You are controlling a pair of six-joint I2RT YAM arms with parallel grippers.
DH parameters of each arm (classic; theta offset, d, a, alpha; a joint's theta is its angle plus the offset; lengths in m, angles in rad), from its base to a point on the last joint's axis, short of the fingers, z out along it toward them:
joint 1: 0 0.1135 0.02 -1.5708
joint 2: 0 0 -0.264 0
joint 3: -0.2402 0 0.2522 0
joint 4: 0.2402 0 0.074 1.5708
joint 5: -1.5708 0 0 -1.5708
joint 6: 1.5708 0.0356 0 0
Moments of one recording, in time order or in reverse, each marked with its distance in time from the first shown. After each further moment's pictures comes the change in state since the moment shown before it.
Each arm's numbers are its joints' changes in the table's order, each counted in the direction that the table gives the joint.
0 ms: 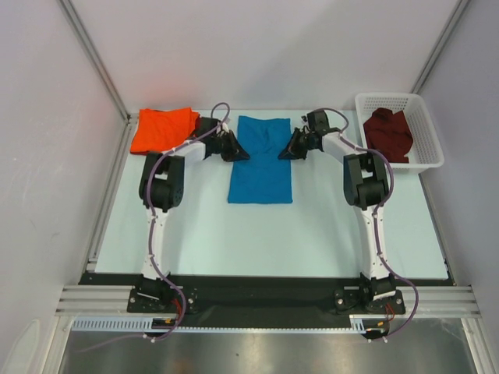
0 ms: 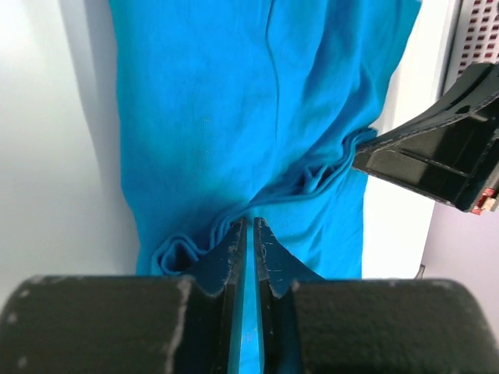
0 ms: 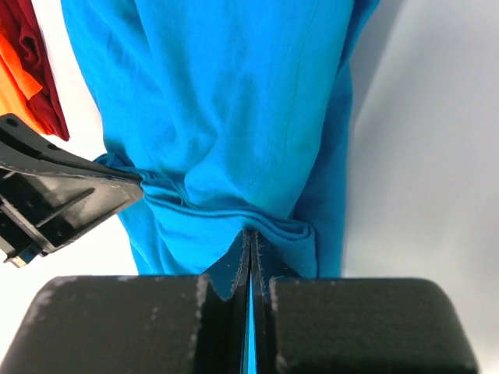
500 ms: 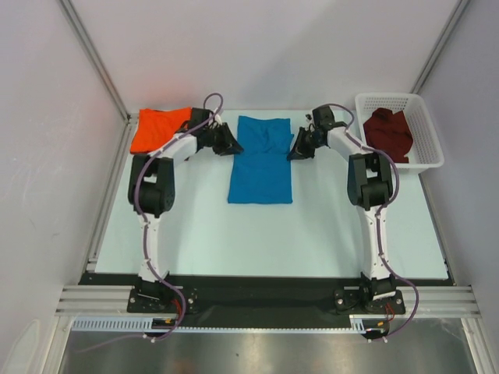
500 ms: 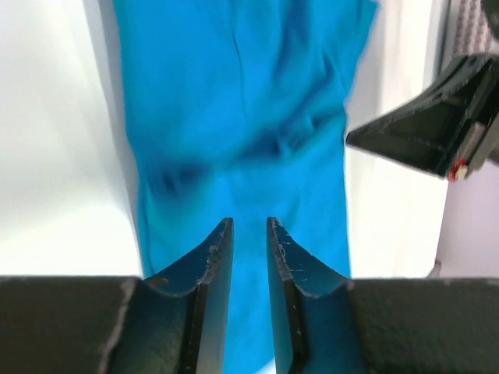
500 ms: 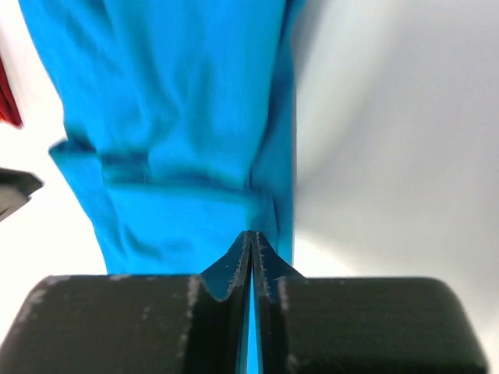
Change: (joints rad) left arm 0.024 -0.094 -0.043 0.126 0.042 0.085; right arm -0.024 0.008 -0.093 0.174 -0.047 -0.136
